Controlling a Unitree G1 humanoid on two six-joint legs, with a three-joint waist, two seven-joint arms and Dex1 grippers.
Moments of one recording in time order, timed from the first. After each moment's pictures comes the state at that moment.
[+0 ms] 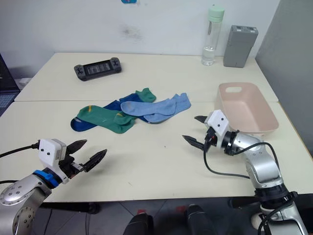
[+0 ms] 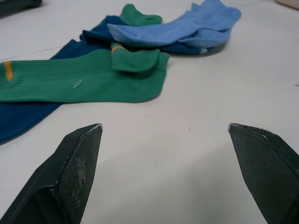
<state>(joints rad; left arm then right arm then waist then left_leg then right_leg) 0.22 0.60 0.42 -0.36 -0.50 0.37 -0.63 -0.38 -0.52 0.10 -0.21 0.29 0.38 0.79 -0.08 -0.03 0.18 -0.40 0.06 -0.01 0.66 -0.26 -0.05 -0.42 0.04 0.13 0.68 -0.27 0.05</state>
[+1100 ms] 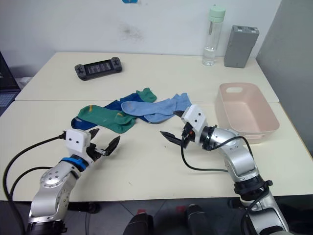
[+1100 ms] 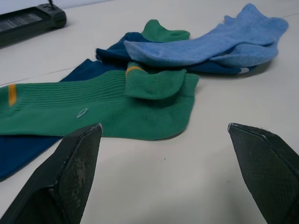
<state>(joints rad) -0.06 0.46 0.22 -0.08 -0.25 0.19 -0.49 -0.48 -0.37 0.21 -0.18 0.24 0.38 0.73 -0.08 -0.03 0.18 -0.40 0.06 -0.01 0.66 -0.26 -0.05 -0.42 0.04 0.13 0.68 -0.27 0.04</state>
